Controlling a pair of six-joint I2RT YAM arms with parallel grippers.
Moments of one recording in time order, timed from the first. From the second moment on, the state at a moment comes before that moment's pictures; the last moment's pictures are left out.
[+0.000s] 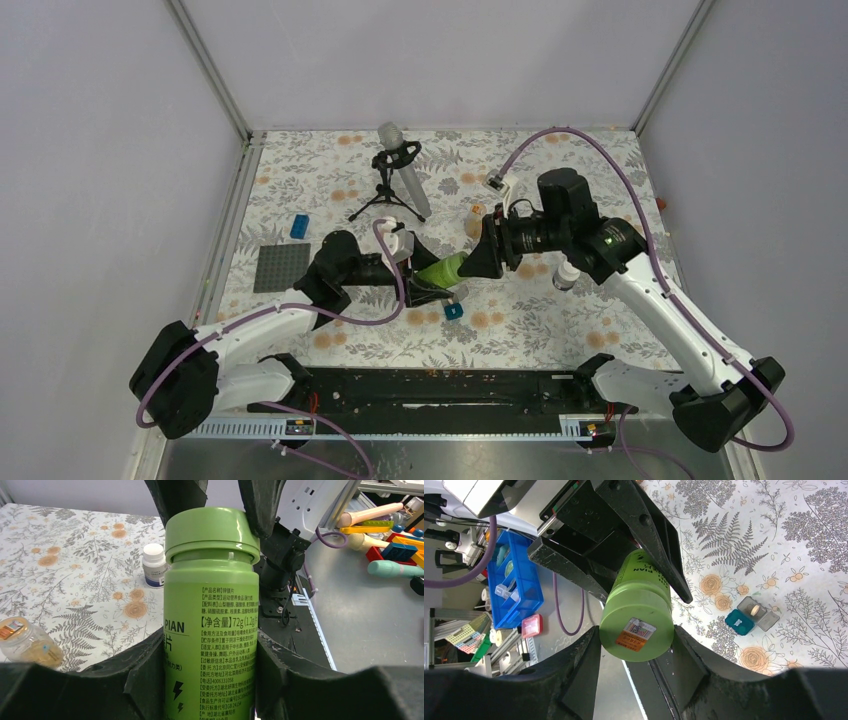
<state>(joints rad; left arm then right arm) -0.73 1.13 0.56 0.63 0.85 -0.13 0.58 1.12 1.20 -0.68 -0.74 0.26</state>
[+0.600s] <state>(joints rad) -0.72 1.16 0.57 0.66 0.90 -0.23 0.61 1.08 1.17 -0.64 -0.69 0.25</state>
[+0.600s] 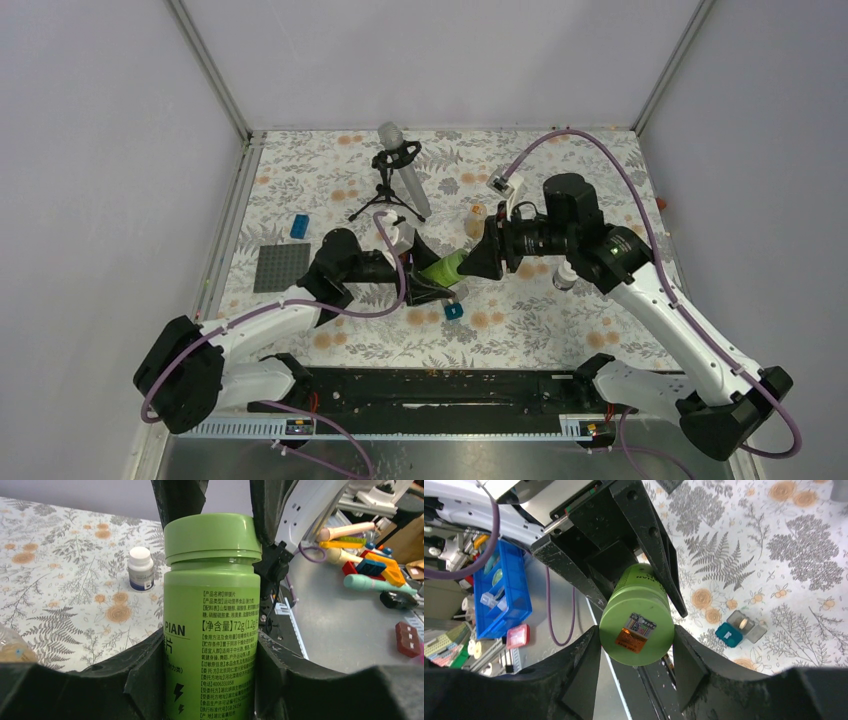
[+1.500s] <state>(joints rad) -0.73 1.18 0.56 0.81 0.88 -0.50 0.63 0.96 1.03 -0.38 -0.68 0.15</state>
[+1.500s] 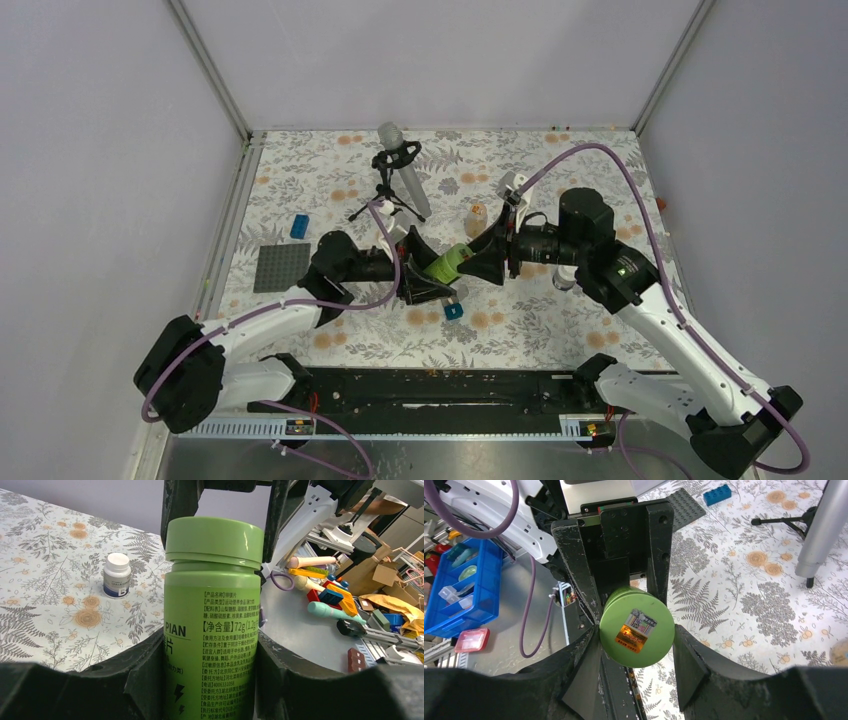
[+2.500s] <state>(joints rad) -0.75 1.08 0.50 0.61 0.62 -0.05 0.72 1.11 1.12 -0.47 -0.32 0.61</state>
